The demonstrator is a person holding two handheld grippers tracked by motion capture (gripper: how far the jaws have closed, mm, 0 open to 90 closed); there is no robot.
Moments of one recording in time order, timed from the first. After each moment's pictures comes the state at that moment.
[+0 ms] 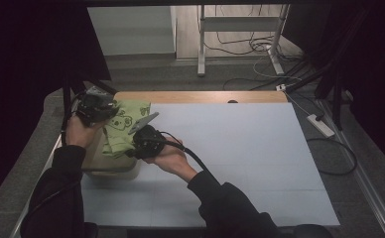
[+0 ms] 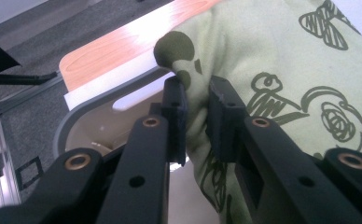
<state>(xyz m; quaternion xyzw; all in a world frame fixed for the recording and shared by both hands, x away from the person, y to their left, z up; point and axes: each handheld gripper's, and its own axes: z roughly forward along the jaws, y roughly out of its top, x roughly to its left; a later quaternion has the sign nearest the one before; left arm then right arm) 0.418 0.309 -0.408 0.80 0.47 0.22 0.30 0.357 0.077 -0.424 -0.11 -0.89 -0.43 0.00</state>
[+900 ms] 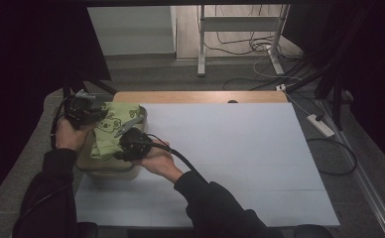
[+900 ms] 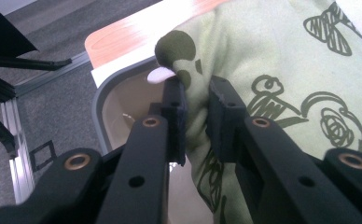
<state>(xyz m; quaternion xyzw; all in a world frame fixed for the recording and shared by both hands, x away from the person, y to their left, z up) 0.411 0.338 -0.418 0.79 0.50 0.22 0.29 0.354 0.113 -0.437 -0.11 -0.90 -0.43 0.00</state>
